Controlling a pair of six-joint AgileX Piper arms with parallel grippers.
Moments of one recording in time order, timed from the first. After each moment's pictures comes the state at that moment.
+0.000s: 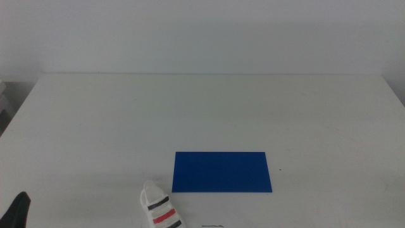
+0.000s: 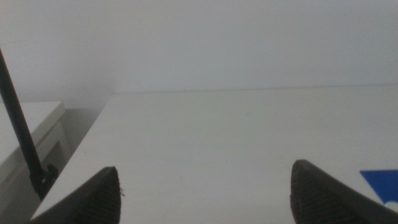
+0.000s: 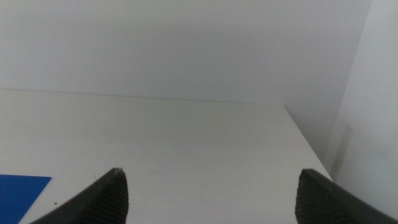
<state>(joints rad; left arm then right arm) -0.02 -0.01 0.03 0.04 0.14 -0.04 -0.02 -0.01 0.03 0.00 0.14 -0.07</state>
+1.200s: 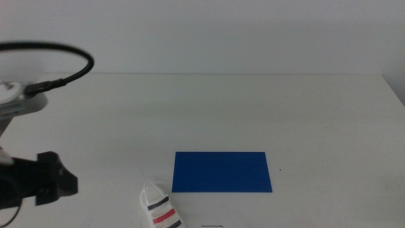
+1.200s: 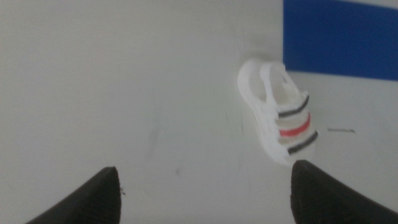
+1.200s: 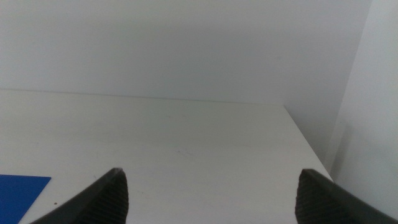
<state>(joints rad) -0.14 0.86 -0.77 -0.19 1.03 -0.17 -0.02 -0.01 0.03 0.00 0.14 -0.07</state>
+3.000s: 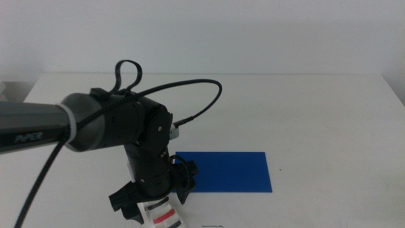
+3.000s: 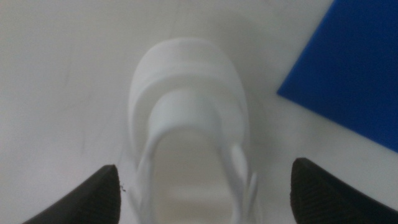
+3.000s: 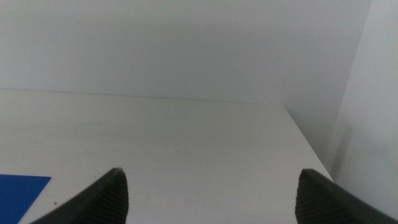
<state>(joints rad) -0.61 1.78 -1.08 -0.06 0.88 -1.02 -0.02 -0.01 0.03 0.00 0.14 -0.07</state>
